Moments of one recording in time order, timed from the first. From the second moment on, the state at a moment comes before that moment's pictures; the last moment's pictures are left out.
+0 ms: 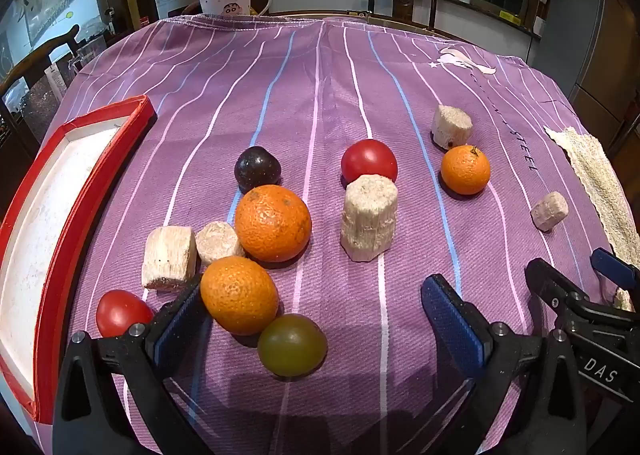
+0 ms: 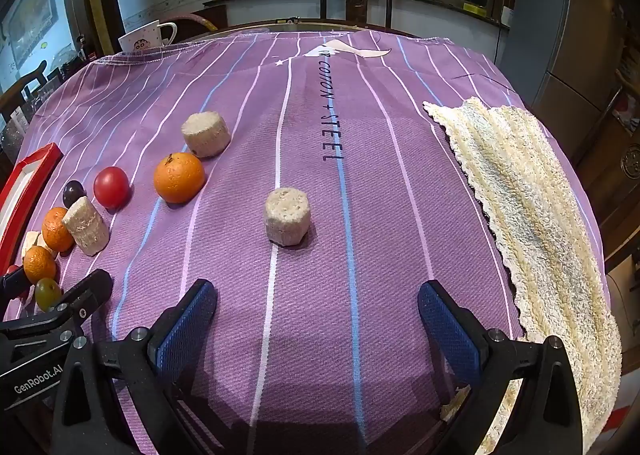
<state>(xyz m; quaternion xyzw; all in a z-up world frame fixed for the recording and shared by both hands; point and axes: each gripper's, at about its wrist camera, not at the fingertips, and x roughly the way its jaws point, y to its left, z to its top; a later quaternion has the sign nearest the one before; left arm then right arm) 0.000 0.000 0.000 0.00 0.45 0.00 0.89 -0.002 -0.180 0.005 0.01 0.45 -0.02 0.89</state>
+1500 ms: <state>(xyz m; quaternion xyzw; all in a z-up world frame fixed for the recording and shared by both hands) -0.012 0.097 0.088 -0.01 0.50 -0.16 0.85 -0.076 -0.200 0.089 0.29 0.44 -0.04 0.85</state>
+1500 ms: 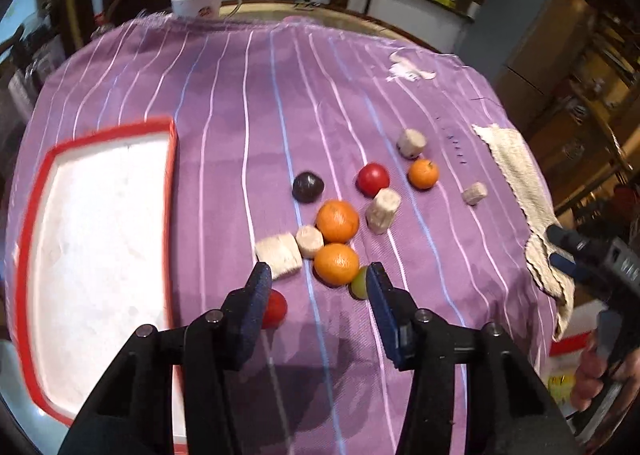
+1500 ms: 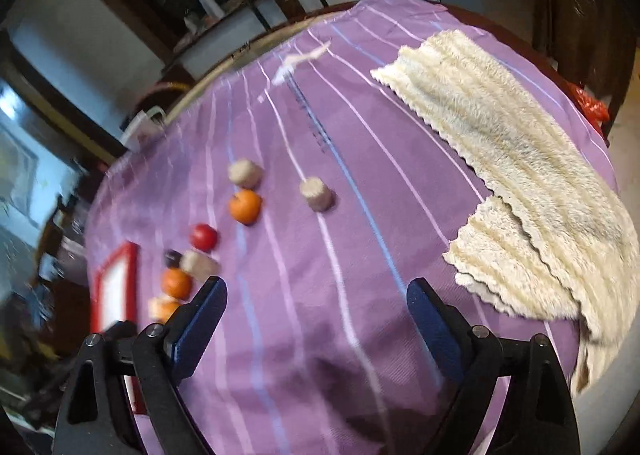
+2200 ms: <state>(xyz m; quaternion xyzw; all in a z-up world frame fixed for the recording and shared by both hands) -0.015 0.144 0.176 0.03 0.43 -0.05 0.90 -0.040 -0.159 0.189 0.03 0.43 0.04 0.90</state>
